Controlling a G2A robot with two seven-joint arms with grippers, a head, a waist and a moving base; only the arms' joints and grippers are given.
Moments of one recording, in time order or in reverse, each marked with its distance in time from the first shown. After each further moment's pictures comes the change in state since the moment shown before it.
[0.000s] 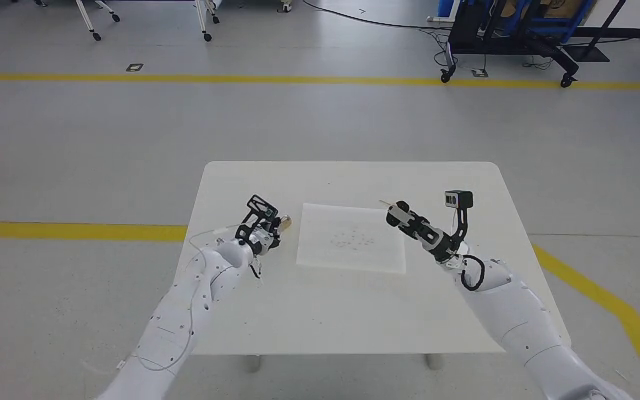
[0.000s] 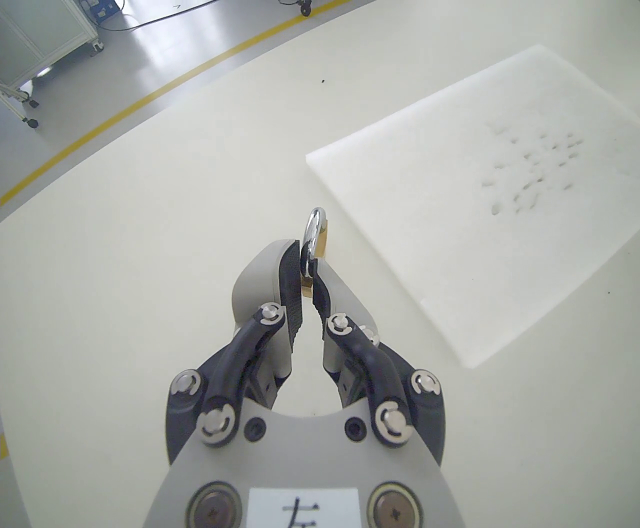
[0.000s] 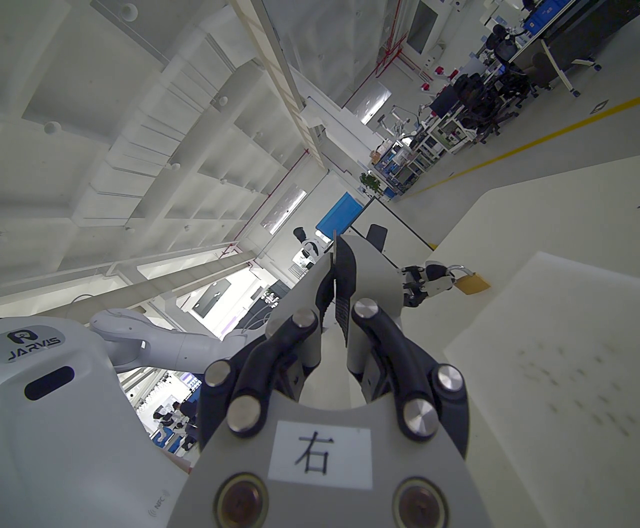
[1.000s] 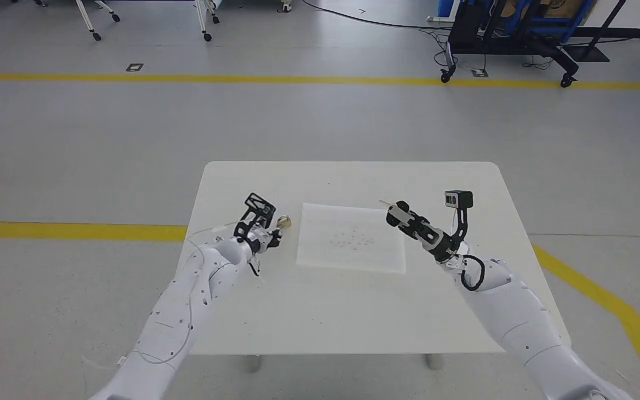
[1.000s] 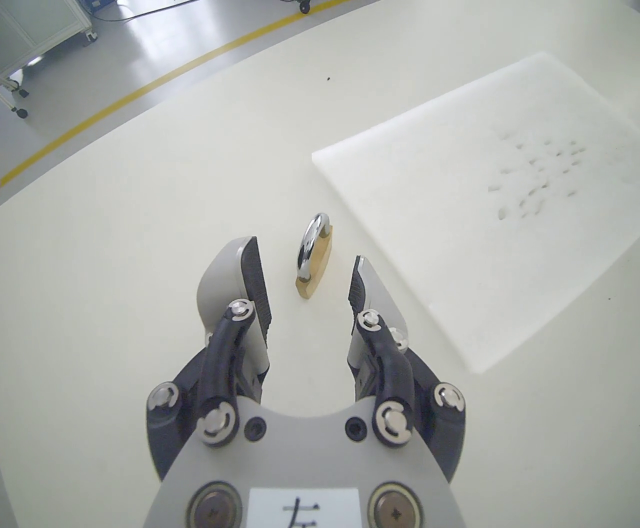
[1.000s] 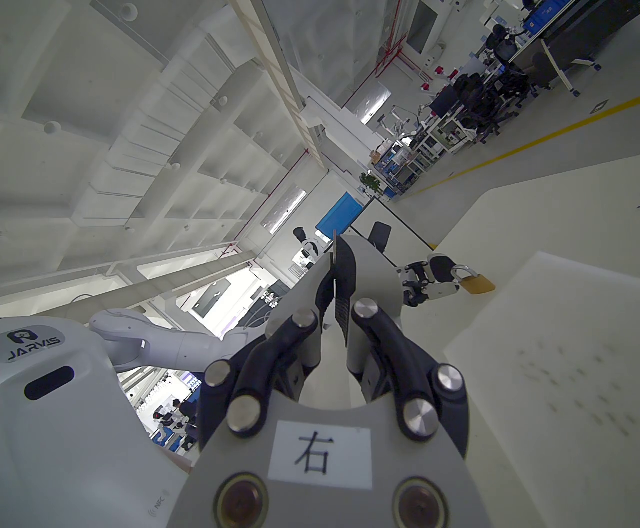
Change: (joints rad) left arm -0.025 -0.010 -0.005 0.043 -0.032 -0.029 0.004; right arm 0.000 0.000 0.000 0.000 0.000 0.000 0.000
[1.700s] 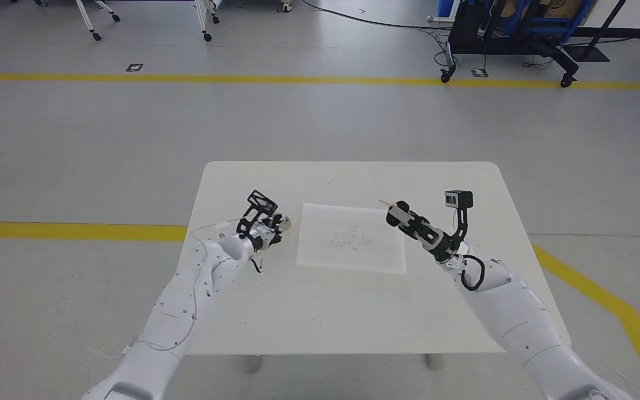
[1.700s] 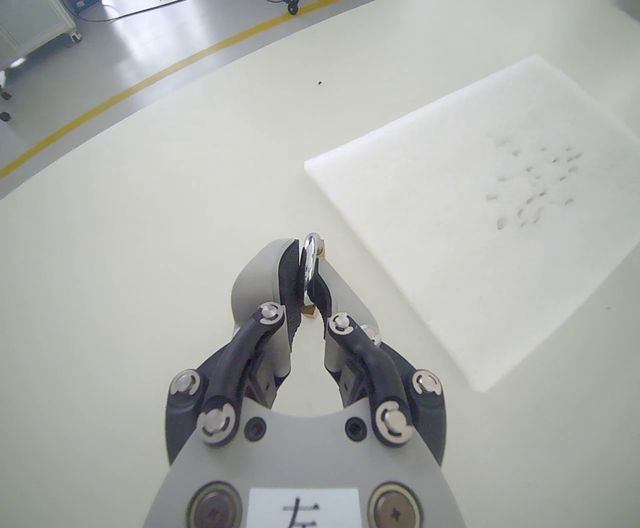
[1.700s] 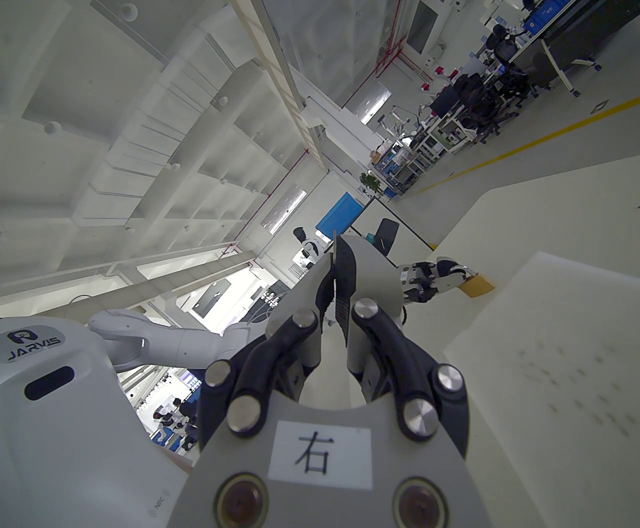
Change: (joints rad) left arm -0.048 -0.020 0.005 0.098 -0.104 -0.069 0.036; right arm 0.000 0.000 0.000 0.000 0.000 0.000 0.000
